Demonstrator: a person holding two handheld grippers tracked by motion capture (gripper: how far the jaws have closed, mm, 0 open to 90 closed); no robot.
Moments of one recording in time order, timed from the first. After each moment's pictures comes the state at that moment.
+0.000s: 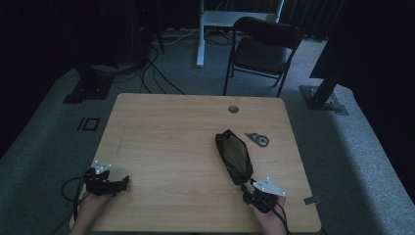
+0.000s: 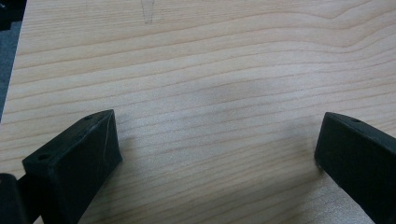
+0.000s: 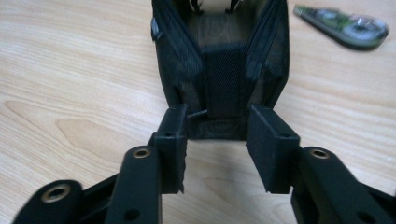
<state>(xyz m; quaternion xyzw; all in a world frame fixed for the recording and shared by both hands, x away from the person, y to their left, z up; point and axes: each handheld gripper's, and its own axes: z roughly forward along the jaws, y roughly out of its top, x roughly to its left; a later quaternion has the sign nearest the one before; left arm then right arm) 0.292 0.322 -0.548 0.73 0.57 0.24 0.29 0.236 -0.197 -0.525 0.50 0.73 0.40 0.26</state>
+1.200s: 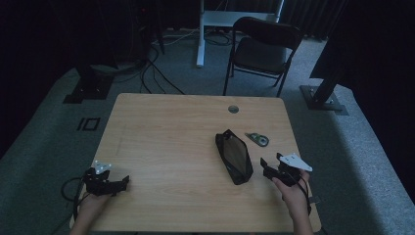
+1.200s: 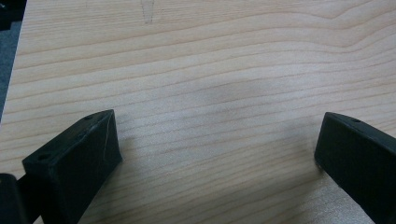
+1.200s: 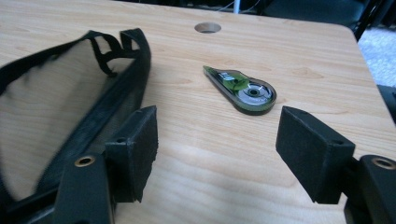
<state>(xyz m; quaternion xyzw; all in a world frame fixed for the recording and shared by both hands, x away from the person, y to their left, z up) 0.292 0.322 -0.548 0.73 0.57 0.24 0.29 0.311 -0.275 -0.509 0.51 0.69 0.43 0.30</state>
